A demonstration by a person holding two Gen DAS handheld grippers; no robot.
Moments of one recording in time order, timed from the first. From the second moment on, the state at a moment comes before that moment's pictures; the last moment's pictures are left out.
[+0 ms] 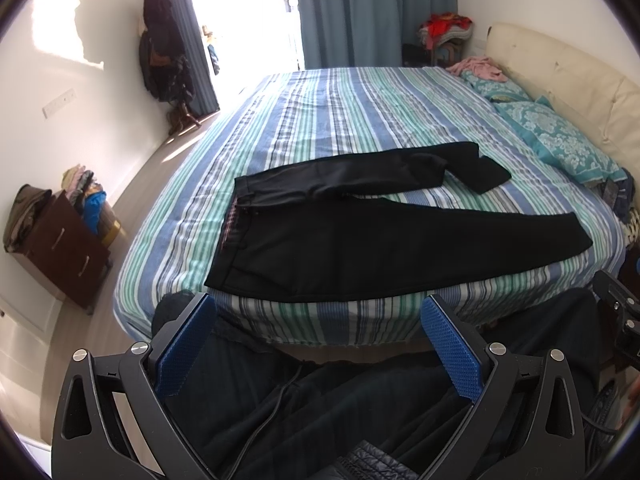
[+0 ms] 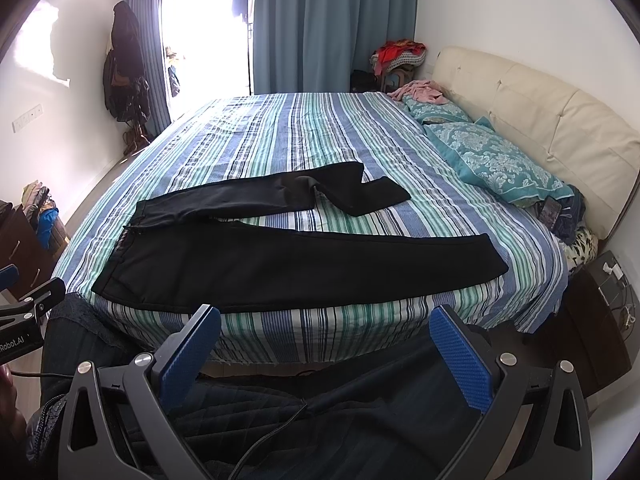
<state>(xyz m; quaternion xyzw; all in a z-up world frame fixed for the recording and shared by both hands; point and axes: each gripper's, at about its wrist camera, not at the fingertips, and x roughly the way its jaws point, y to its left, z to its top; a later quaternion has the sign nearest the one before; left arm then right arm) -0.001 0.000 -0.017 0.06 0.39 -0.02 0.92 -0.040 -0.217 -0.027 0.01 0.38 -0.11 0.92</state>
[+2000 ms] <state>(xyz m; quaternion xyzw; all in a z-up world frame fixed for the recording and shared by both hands) 0.008 0.003 -0.007 0.05 0.39 -0.06 0.92 -0.040 -0.207 -0.023 0.00 0.36 -0.06 0.93</state>
